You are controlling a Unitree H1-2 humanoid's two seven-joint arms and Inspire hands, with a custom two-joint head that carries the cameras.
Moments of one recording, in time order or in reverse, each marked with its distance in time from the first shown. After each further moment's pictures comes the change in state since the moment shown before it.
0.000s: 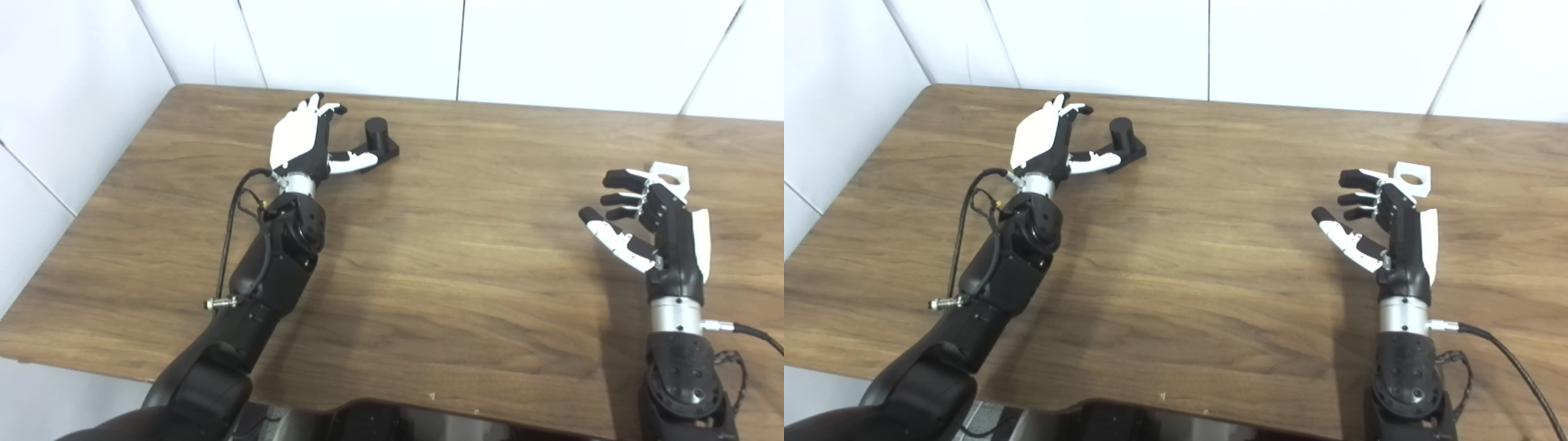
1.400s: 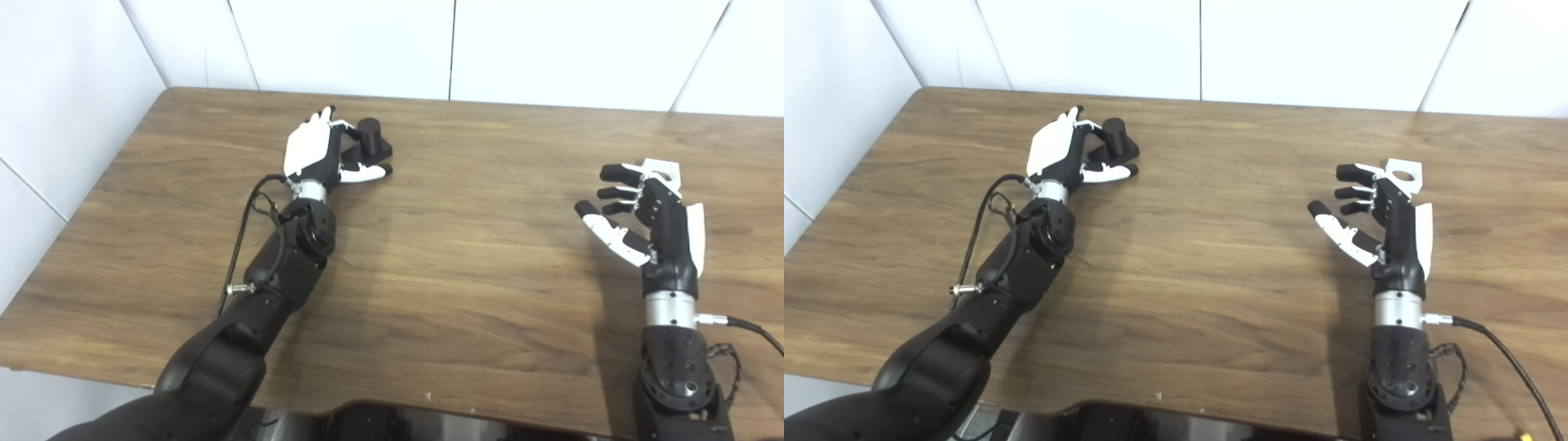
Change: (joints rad) left arm -0.098 -0.051 -0.054 0.325 -0.066 -0.135 0.165; right arm -0.002 0.000 -0.008 -0.001 -0.012 -0.001 -0.019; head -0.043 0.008
